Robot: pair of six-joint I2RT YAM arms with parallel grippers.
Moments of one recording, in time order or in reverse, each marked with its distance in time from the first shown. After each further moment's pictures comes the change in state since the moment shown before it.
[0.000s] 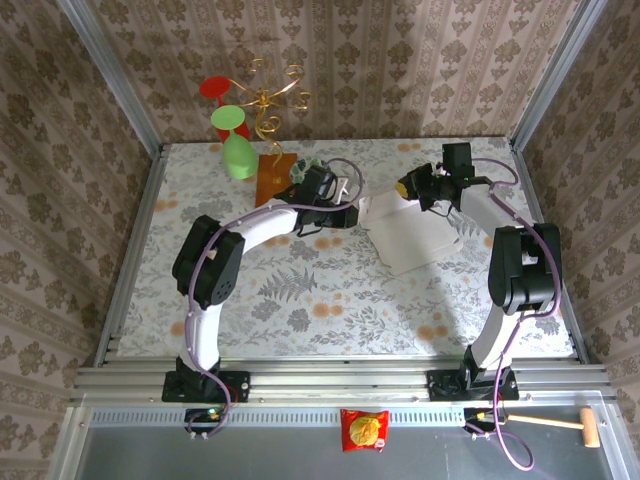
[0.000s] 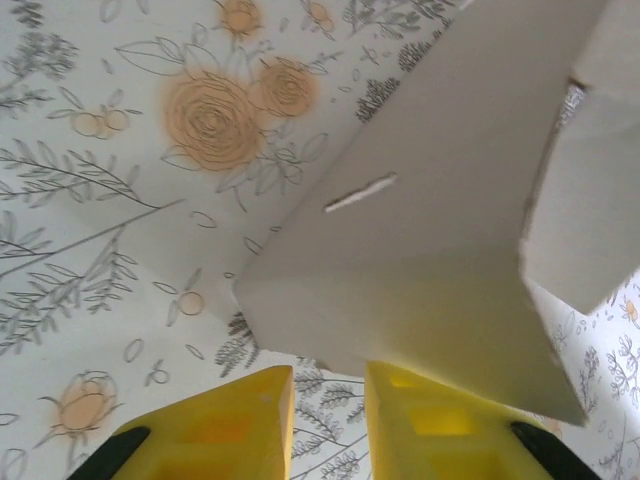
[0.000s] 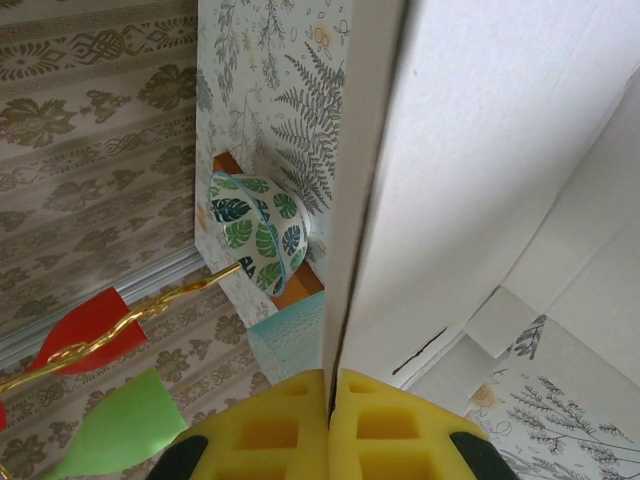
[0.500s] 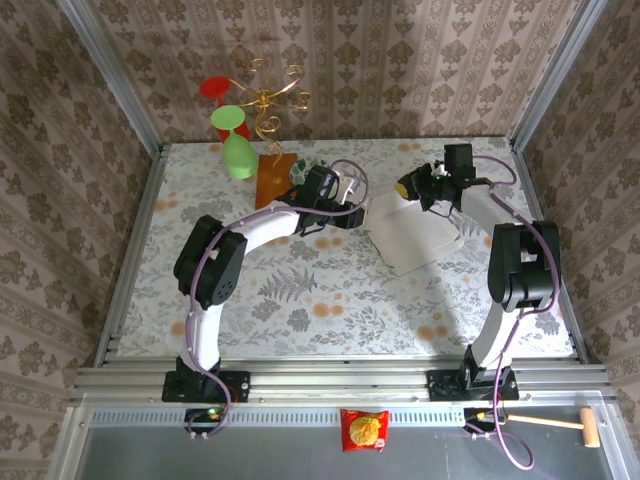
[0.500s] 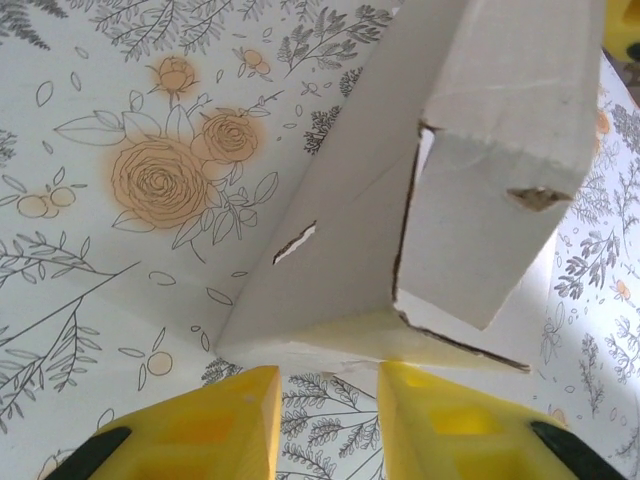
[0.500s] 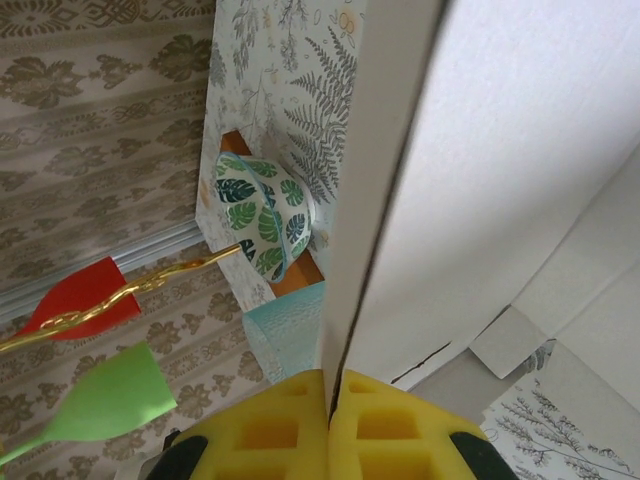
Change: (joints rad) left arm -0.007 0.008 -0.021 0.111 0.044 0.126; right arm -0.011 0.026 -0.008 0.050 -0.069 -0.087
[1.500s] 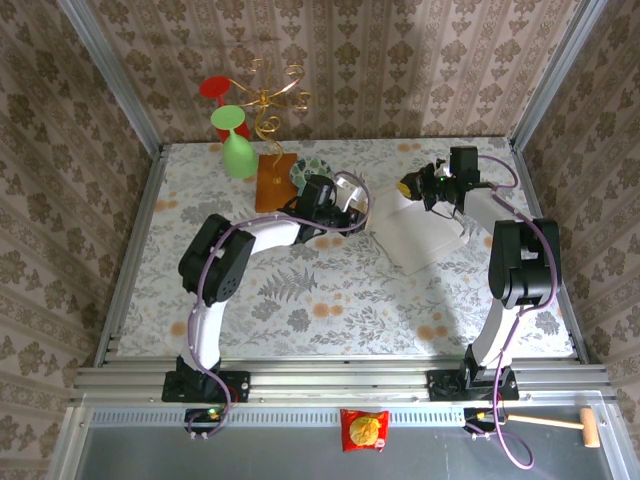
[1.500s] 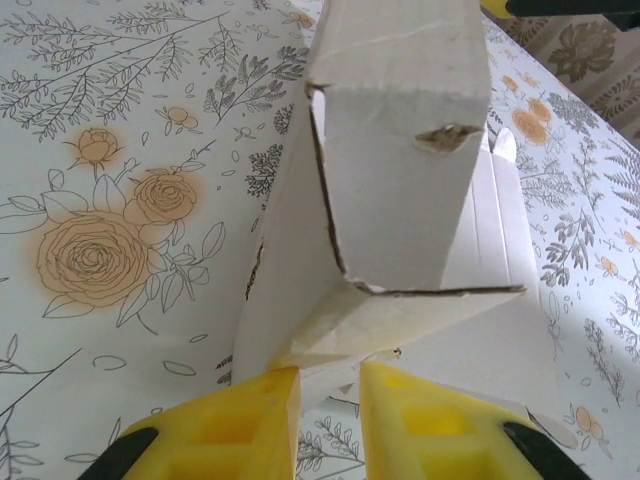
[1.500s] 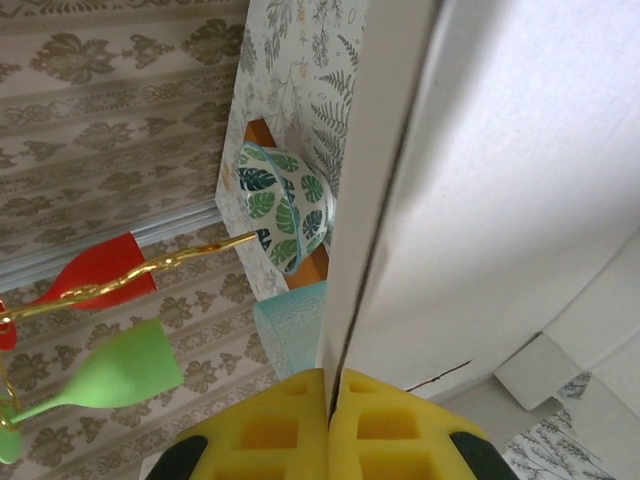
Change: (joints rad) left arm -0.002 0.042 -0.112 0.309 0.093 0.099; right arm -0.034 0.019 -0.038 0.116 -0.081 -0.032
